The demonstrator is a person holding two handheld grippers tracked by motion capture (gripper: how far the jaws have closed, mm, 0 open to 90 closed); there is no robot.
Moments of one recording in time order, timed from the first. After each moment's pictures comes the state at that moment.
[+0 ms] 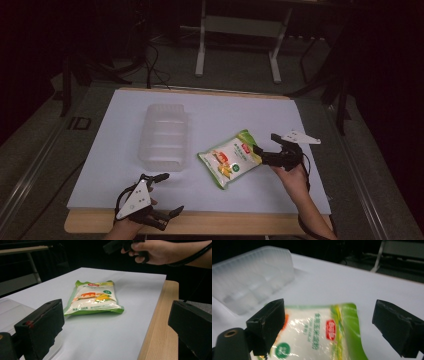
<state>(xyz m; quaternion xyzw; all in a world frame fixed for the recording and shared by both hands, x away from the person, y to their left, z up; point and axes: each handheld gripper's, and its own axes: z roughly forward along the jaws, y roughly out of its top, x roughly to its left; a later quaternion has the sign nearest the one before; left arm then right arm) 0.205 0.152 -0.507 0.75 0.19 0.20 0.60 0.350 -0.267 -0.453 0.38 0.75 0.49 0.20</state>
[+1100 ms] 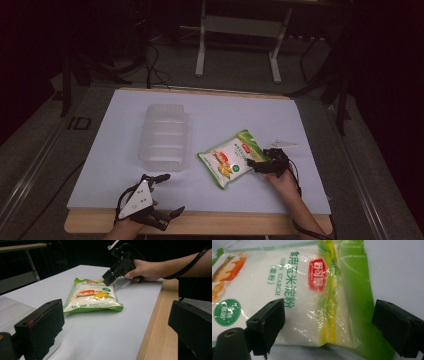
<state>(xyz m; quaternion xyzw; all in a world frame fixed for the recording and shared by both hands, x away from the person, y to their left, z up) 0.206 0.150 -0.509 0.76 0.19 0.20 0.59 0.383 -0.268 -0.539 0.43 0.80 0.40 0.13</state>
